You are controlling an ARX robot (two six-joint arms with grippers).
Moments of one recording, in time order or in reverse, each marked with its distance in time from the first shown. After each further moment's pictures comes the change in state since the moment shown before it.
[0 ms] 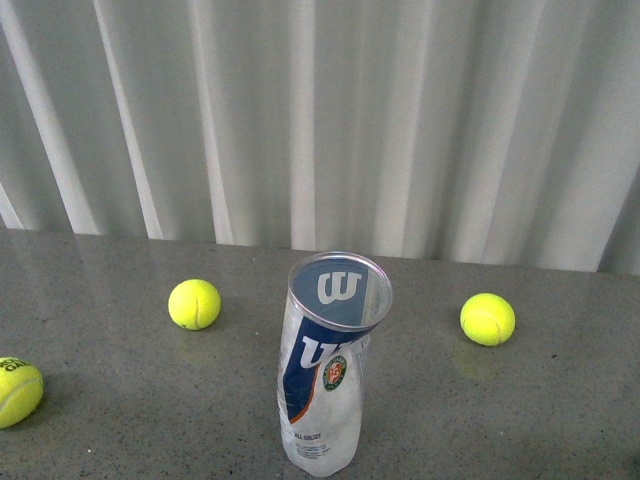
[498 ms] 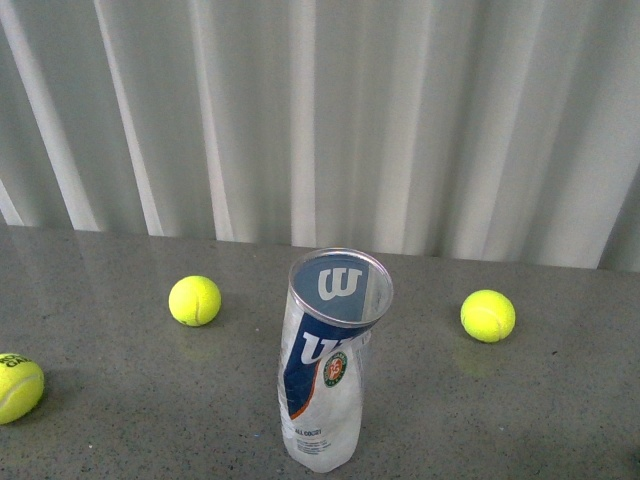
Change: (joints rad) left arm 0.000 -0.152 0.000 -0.151 0.000 0.000; right arm 0.000 0.000 0.000 0.000 0.000 0.000
